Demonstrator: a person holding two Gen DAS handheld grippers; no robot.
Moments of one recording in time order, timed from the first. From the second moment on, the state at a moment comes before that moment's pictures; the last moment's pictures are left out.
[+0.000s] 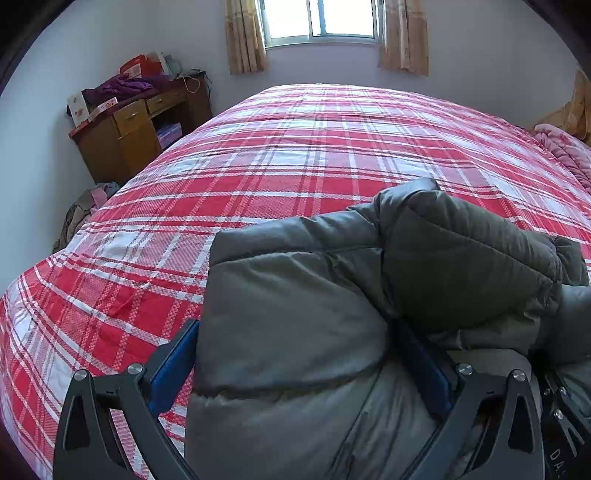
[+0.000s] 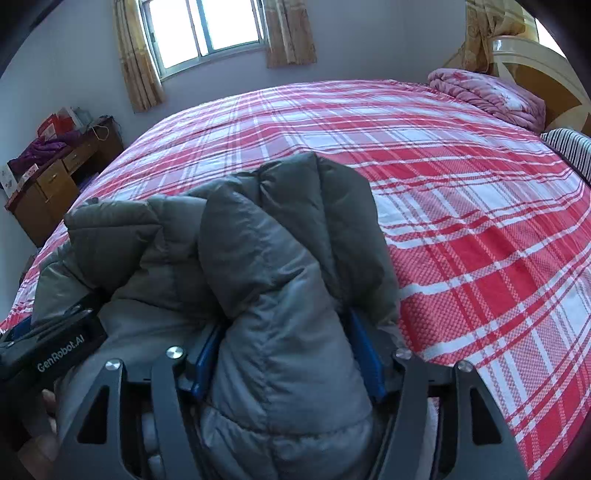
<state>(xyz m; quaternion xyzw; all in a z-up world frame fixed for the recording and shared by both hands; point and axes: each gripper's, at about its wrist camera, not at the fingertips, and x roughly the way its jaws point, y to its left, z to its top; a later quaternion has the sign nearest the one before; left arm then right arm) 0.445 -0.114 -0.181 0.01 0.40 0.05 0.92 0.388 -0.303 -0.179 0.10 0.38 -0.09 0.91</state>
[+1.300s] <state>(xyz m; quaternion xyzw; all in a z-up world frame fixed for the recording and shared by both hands) 0.449 -0.117 -0.185 0.02 0.41 0.05 0.91 0.396 -0.297 -0.185 0.09 0.40 -0.11 0.91</state>
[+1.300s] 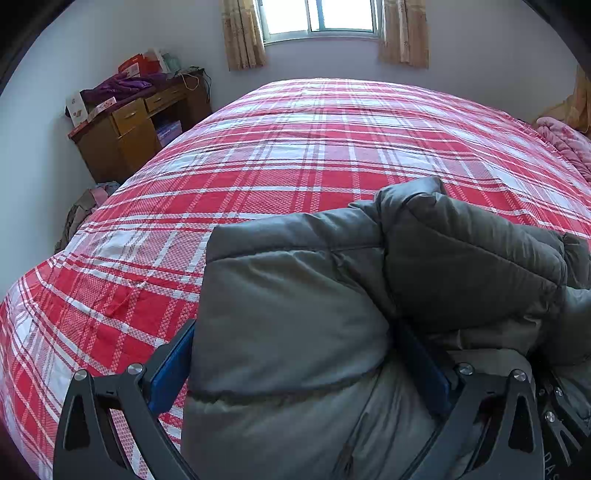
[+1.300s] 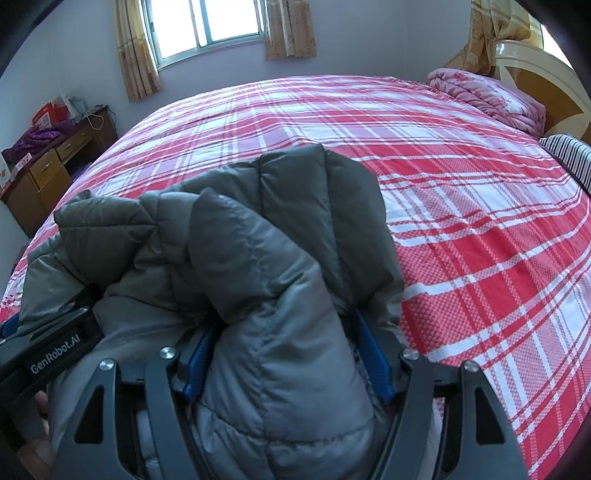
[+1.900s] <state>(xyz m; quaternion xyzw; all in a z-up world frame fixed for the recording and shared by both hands) 0.369 -0.091 -0.165 0.00 0.38 -0.03 0.92 0.331 -0.322 -0.160 0.16 0.34 -0.08 0.92</state>
